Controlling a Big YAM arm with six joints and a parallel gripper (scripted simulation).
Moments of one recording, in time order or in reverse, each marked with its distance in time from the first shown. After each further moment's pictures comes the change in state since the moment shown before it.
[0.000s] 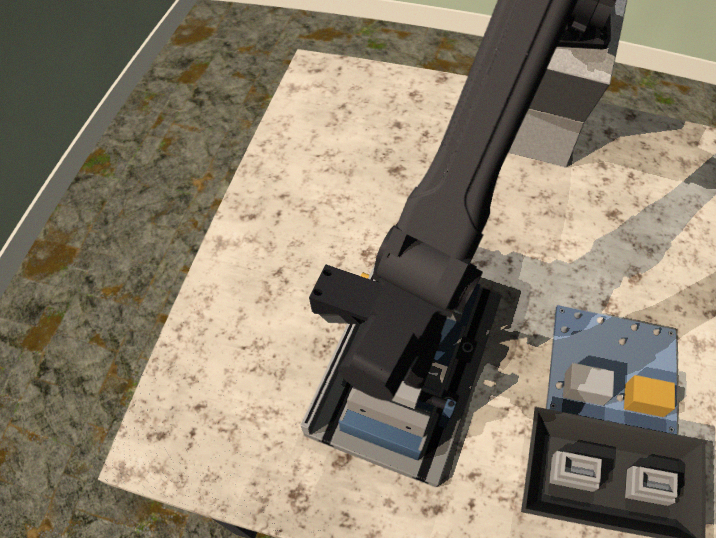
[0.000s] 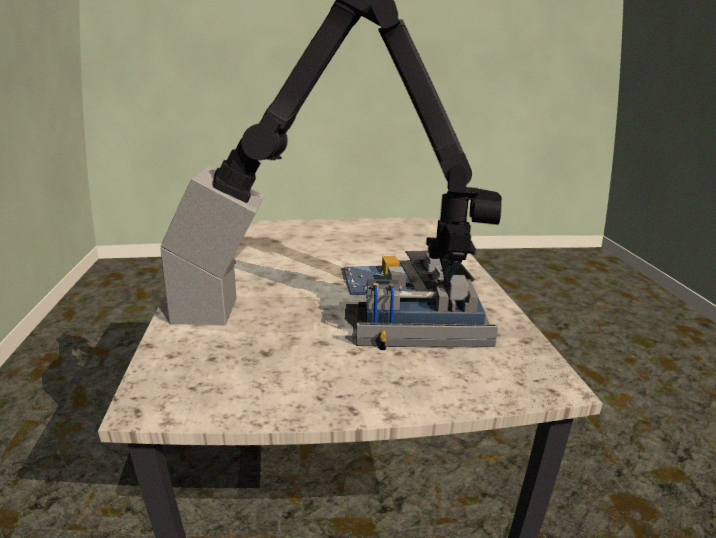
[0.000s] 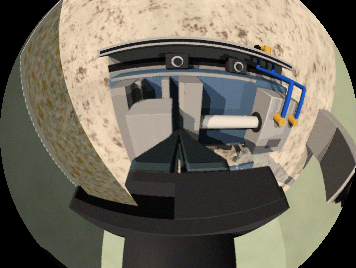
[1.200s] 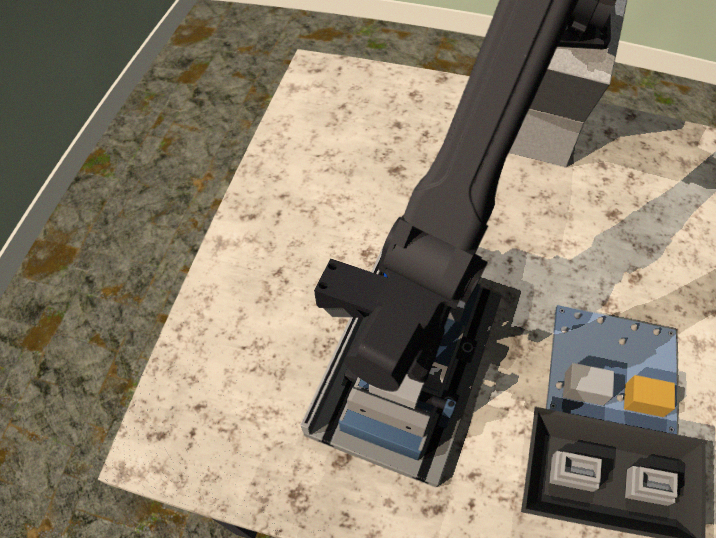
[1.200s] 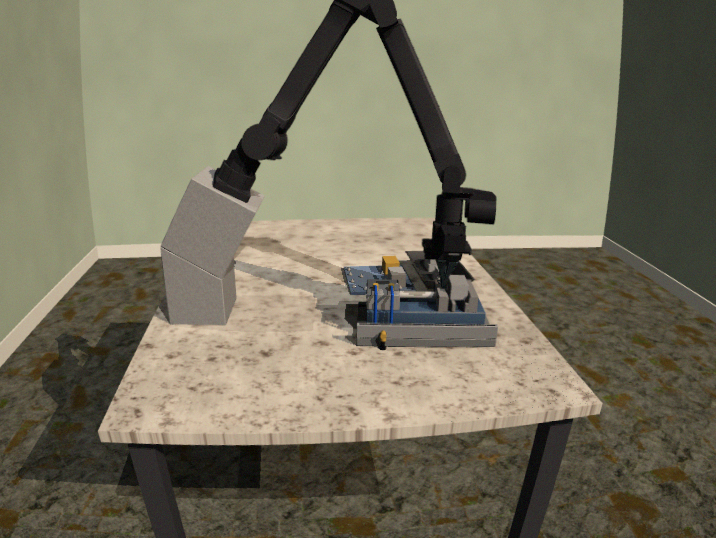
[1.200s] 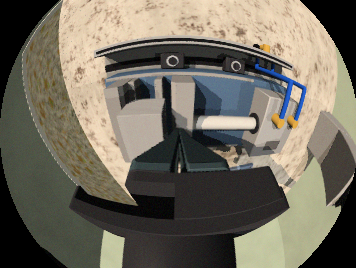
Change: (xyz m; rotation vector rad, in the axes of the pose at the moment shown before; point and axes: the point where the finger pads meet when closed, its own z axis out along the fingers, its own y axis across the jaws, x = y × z) arm 0.001 -0.008 0.003 -0.019 -0.002 -0.002
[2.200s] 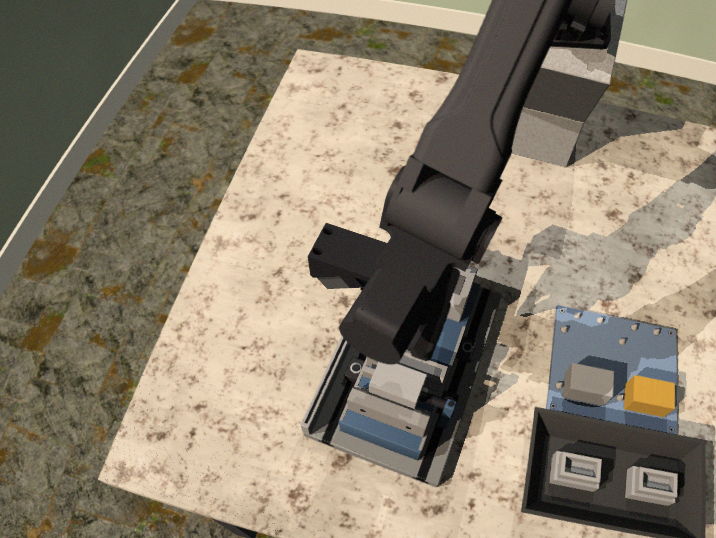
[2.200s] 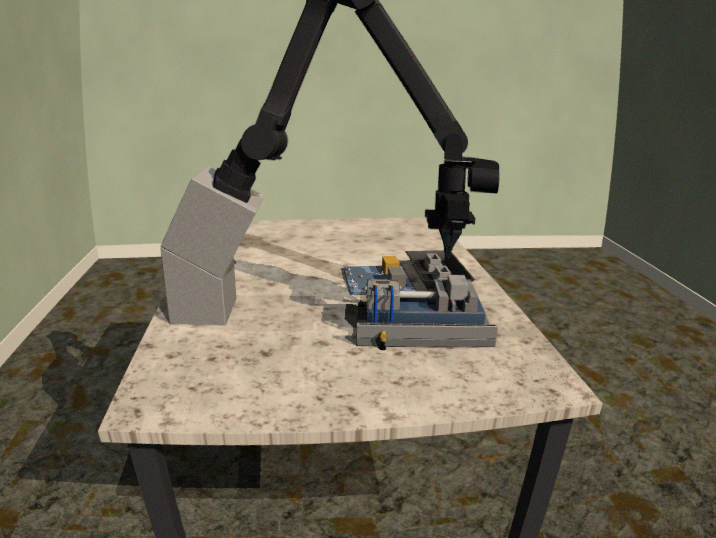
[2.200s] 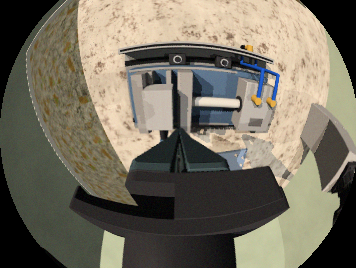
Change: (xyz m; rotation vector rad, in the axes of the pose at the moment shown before) arm -0.001 0.004 -0.067 -0.015 -0.002 0.003
